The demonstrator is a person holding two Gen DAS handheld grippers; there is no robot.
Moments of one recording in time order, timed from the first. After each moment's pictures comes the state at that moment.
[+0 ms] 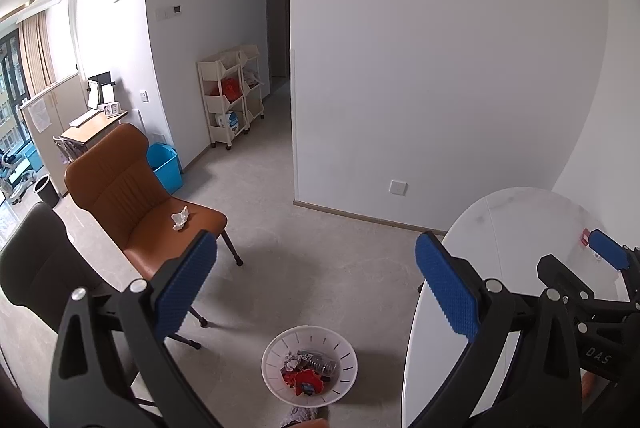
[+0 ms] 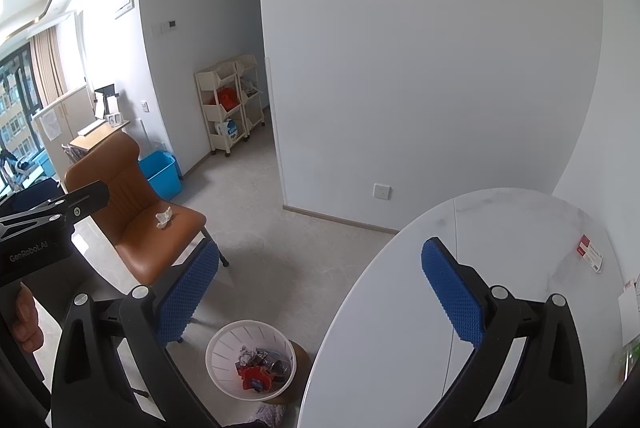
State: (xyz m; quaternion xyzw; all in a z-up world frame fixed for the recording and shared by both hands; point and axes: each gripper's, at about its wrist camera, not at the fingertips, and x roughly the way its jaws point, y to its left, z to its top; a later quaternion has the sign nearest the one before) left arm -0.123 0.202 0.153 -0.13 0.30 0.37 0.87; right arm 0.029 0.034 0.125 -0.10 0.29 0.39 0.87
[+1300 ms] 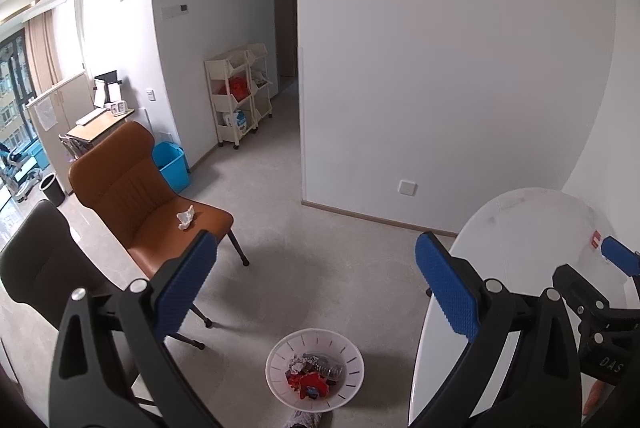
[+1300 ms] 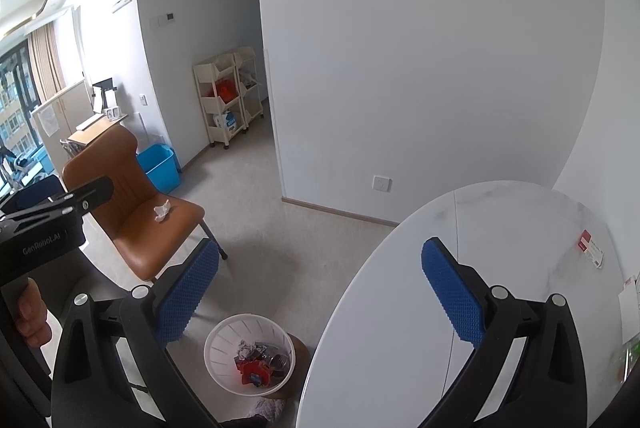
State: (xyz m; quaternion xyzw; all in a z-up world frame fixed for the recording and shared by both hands) left arm -0.119 0.225 0.143 -0.12 0.30 0.38 0.87; right arm 0.032 0.027 0.111 -0.10 0.30 0.38 0.87
